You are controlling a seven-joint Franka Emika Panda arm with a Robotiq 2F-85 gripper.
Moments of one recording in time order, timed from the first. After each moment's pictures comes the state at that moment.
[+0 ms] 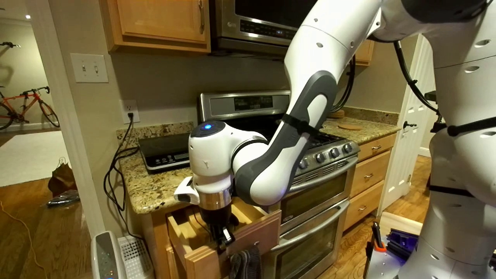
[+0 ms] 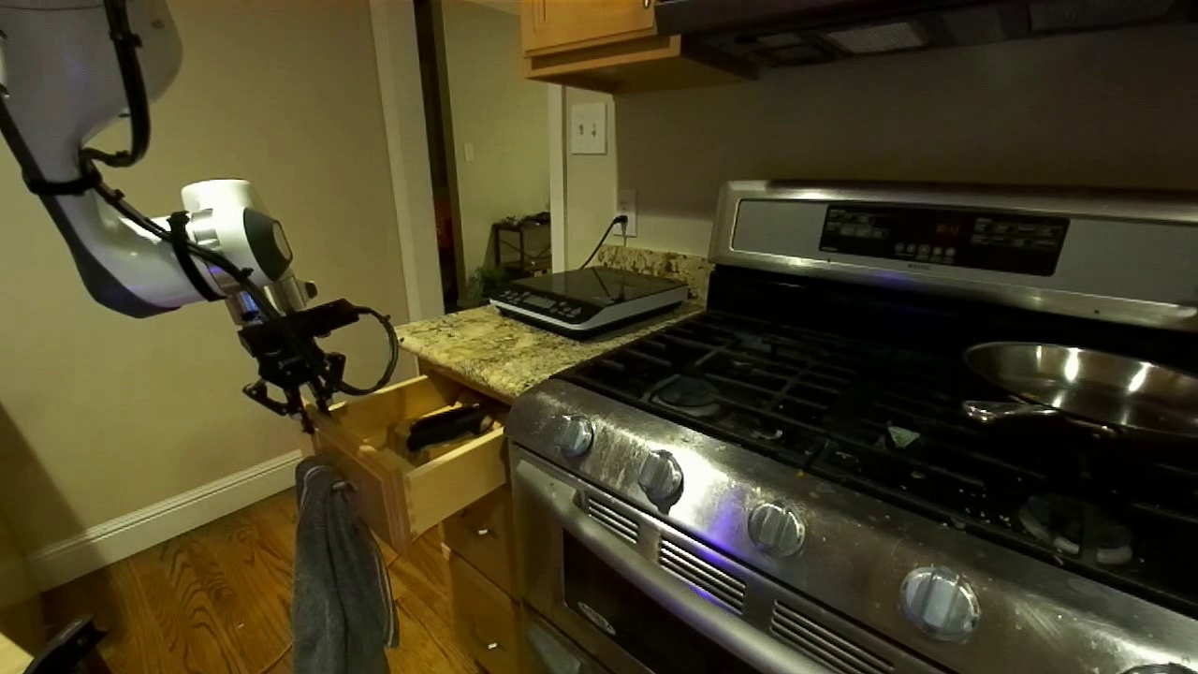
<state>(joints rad) 0.30 0.32 0.20 -2.28 -0.45 2.60 -0.39</state>
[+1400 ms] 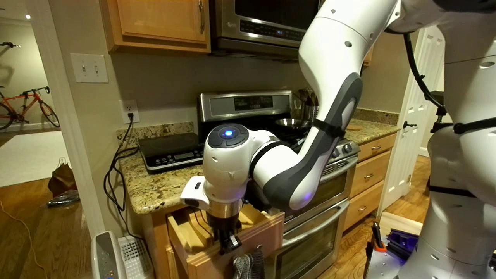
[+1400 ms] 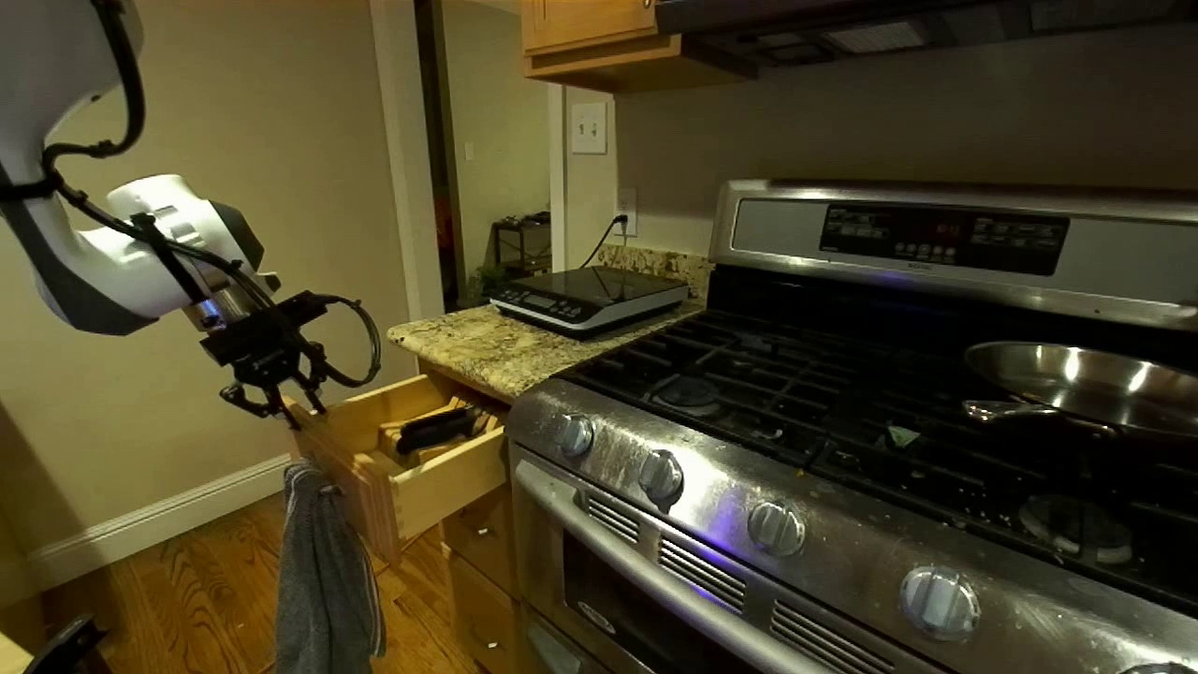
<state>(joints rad) 0.34 0.24 0.19 -2.38 -0.78 2.68 -0.08</state>
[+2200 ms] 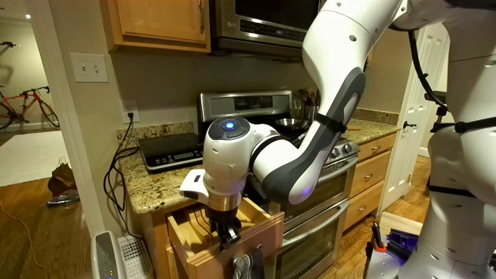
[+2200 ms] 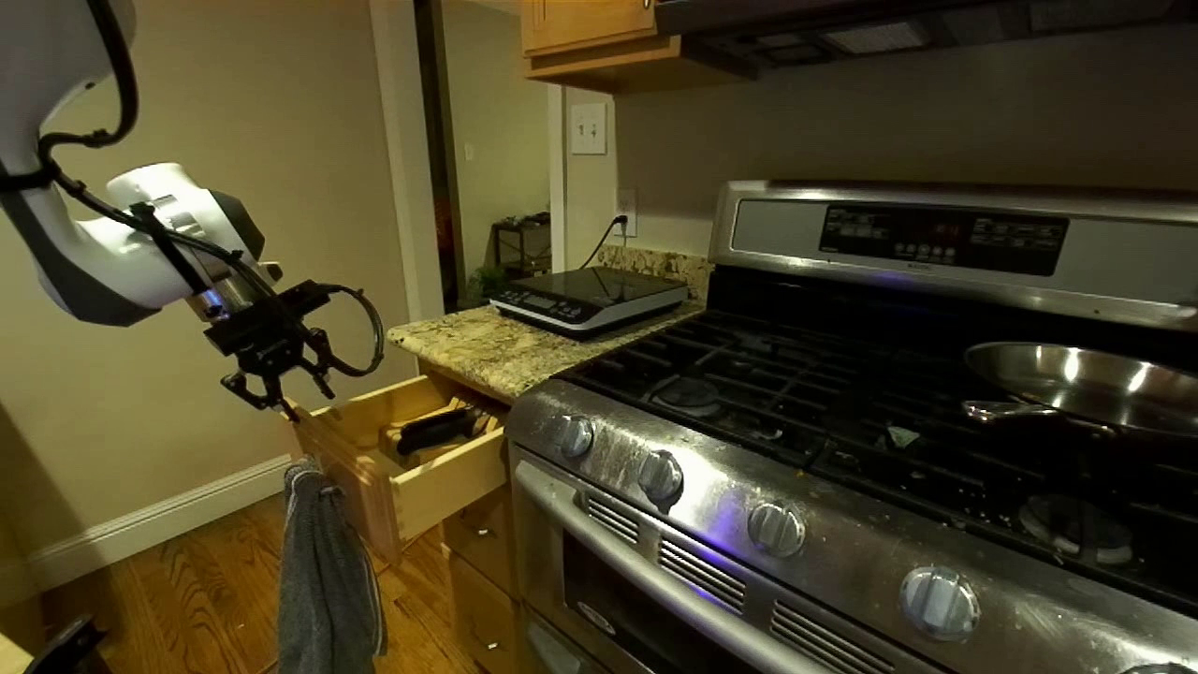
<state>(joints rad) 0.33 0.21 0.19 -2.38 -0.78 2.68 -0.09</state>
